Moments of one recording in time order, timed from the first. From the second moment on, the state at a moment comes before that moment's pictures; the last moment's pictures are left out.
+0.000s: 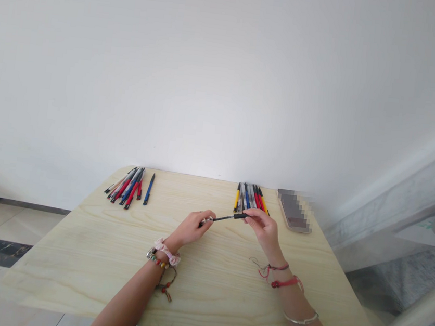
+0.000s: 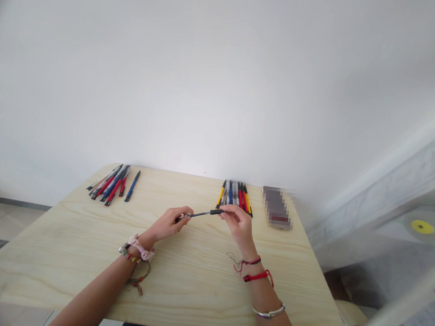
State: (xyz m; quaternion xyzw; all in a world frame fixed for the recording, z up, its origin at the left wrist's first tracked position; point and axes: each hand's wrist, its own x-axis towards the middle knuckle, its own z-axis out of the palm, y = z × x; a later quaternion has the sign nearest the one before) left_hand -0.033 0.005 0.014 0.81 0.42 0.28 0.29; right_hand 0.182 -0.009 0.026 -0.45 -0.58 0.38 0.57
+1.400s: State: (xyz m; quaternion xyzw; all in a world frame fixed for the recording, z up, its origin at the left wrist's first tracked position) left_hand -0.027 0.003 0.009 0.83 0.42 0.21 0.30; right_hand 0.166 -0.007 0.006 -0.53 -0.65 0.37 0.41
